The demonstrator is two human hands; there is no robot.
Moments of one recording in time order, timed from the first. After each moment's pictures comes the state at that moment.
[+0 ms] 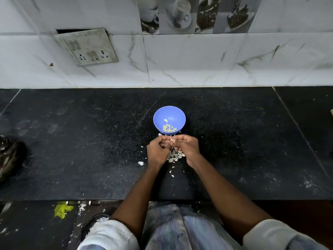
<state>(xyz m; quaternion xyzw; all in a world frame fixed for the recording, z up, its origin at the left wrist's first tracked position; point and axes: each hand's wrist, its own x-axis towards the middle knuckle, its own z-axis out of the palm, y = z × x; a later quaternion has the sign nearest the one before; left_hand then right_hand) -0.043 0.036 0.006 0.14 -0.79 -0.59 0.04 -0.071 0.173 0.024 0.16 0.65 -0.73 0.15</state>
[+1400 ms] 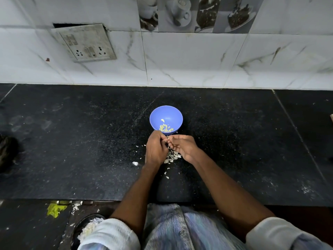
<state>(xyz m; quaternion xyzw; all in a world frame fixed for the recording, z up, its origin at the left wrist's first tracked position) -0.055 0.046 0.005 0.04 -0.87 -0.46 0.17 -0.092 0.182 0.022 0.16 0.57 -0.76 0.26</state>
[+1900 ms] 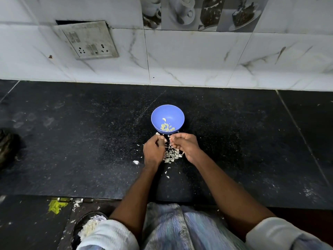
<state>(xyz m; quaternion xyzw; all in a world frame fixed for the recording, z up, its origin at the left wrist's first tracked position) -0.051 0.044 -0.009 0.18 -0.85 -0.48 0.11 -0.092 0.188 0.015 0.13 0.64 -0.72 0.22</state>
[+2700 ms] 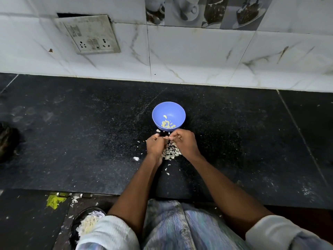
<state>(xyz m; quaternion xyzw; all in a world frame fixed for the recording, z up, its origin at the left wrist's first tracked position) -0.060 0.056 0.005 0.33 -0.56 -0.76 -0.01 -0.088 0.184 0.009 -0.07 0.86 -0.51 0.05</state>
